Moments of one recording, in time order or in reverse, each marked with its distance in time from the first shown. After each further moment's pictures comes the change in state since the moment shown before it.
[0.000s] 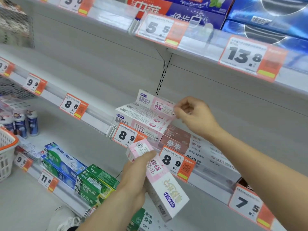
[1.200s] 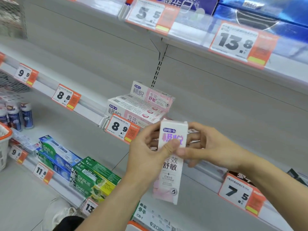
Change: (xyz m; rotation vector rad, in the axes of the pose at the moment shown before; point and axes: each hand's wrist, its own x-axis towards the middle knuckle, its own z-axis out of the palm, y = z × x) left_hand -0.004 -0.005 0.034 0.226 -0.134 0.616; right_hand -0.097 -0.005 -0.047 0.324 -0.528 0.290
